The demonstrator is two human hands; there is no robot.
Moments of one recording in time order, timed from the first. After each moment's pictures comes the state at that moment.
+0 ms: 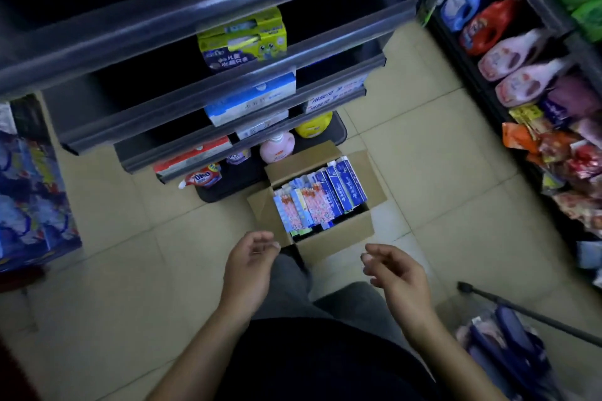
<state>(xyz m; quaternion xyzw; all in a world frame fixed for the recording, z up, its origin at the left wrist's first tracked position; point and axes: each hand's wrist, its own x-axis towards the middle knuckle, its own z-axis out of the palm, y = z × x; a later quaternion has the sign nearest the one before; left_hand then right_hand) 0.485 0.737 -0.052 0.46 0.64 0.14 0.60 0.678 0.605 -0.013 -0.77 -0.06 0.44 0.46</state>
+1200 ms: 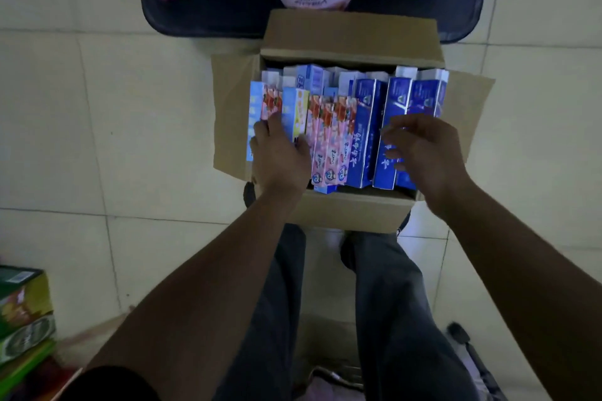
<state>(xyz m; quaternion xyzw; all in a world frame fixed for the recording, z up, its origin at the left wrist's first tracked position) 0.670 0.742 -0.549 0.53 0.80 0.04 0.29 0.872 0.765 -0.468 -0.76 -0.25 0.57 0.18</state>
